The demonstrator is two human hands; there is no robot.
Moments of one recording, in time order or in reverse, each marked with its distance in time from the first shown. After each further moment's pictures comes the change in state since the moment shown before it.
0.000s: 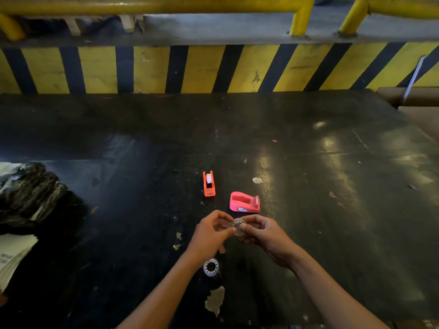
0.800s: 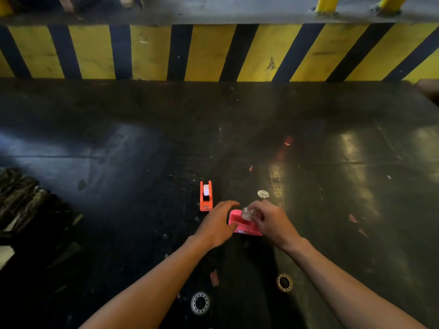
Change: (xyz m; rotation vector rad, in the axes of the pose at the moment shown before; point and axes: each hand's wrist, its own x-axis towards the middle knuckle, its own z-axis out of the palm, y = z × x) left_hand 0.142 -0.007 0.010 0.510 -0.036 0.073; right_hand 0.132 -0.015 -0.078 -1.124 0.149 -0.415
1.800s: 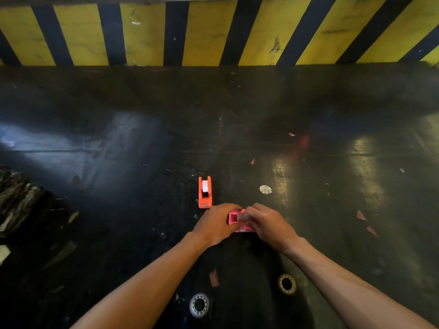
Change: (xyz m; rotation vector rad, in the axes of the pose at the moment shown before) left_hand 0.017 -0.012 0.002 0.081 -0.120 0.049; right_hand 0.007 0.009 0.012 -0.068 -0.176 -0.184
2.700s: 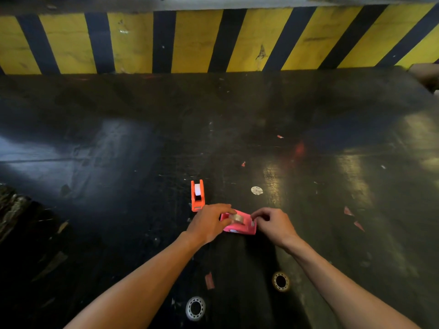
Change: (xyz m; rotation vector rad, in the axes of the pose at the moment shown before) left_hand 0.008 -0.005 -0.002 -0.007 0.004 0.026; right_hand -0.014 -0.004 -0.017 0.305 0.074 0.638
